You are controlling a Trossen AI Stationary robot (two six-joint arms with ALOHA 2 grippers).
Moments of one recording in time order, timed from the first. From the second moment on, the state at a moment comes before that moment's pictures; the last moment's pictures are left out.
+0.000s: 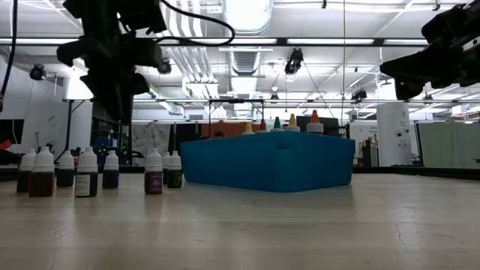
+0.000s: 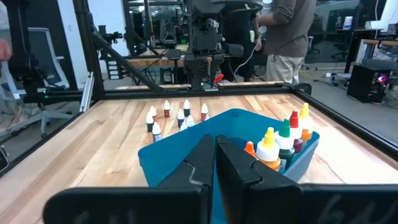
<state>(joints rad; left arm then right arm) 0.10 1.23 0.89 -0.89 0.01 0.08 0.00 0.03 0.01 0.01 0.00 0.07</state>
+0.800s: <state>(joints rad) 0.08 1.22 0.81 -0.81 0.02 0.03 0.00 0.03 0.01 0.01 0.00 0.07</state>
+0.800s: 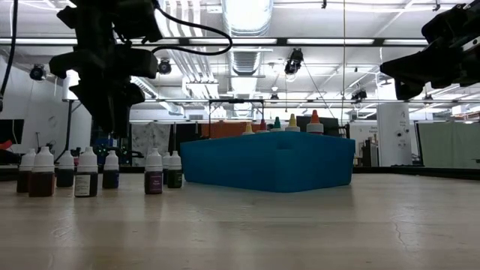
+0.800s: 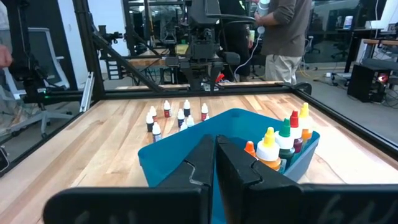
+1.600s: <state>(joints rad) 0.07 1.35 0.78 -0.77 0.01 0.03 0.00 0.03 0.01 0.01 0.00 0.07</state>
